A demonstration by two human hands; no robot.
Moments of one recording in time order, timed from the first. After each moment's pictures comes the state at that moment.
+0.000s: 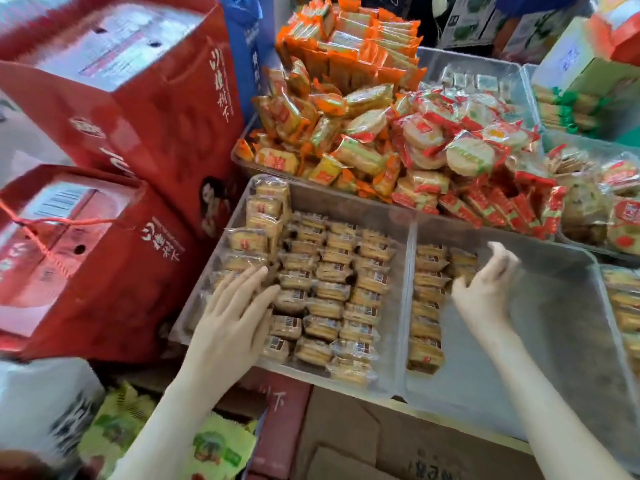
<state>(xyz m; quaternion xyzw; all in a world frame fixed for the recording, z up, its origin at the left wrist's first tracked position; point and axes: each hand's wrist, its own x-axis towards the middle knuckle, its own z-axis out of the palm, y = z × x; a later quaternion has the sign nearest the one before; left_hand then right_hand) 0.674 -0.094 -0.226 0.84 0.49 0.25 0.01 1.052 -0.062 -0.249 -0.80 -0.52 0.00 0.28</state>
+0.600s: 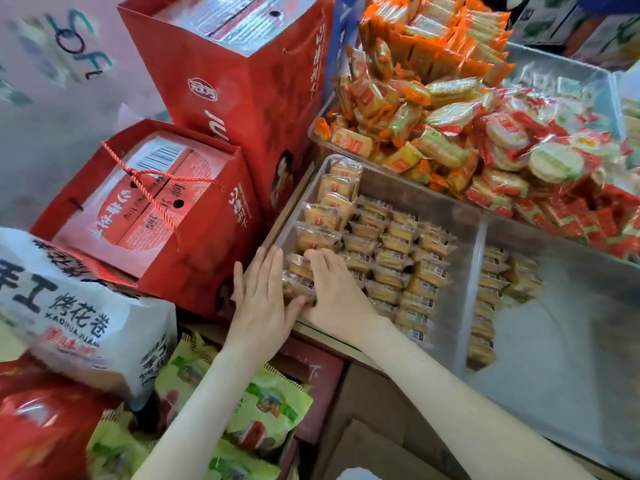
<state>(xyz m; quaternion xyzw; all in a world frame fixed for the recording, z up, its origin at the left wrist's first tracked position) 0.620 -0.117 -0.262 0.74 0.64 0.22 0.05 0.772 -0.073 -0.224 -0.48 -0.82 0.27 0.14</state>
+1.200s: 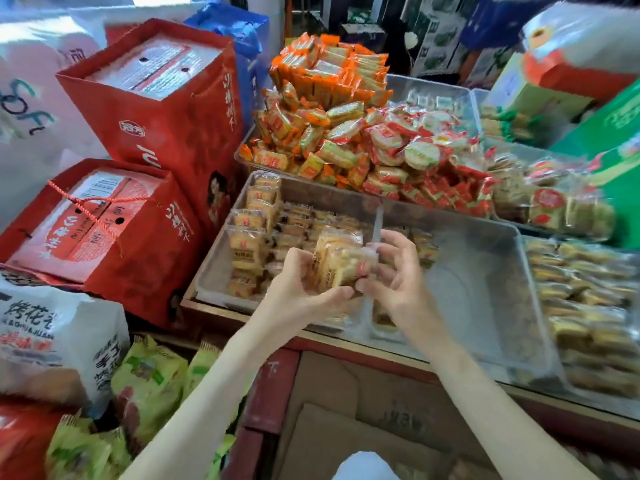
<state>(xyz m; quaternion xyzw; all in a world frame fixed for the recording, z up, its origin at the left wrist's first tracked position) 0.746 -0.165 -0.117 0.61 0.51 0.32 0.52 0.928 -0.182 -0.110 -0.52 -0.52 0.49 0.47</state>
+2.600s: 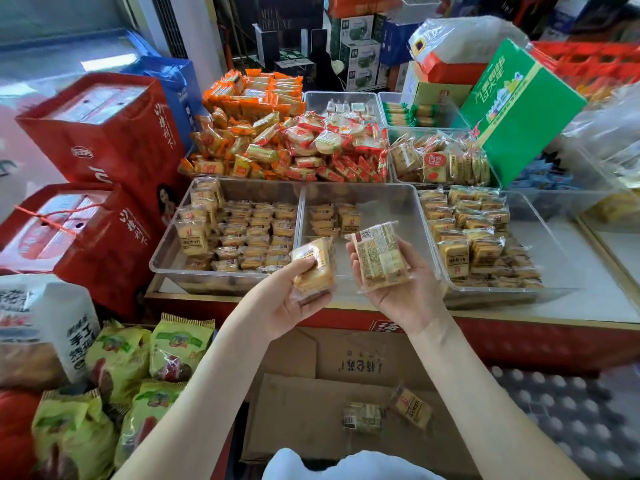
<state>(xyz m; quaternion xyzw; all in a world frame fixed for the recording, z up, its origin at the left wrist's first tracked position) 0.843 -0.290 -0.078 0.17 0.46 0.29 0.82 1.029 -0.337 -0.085 -0.24 -0.05 0.74 0.62</state>
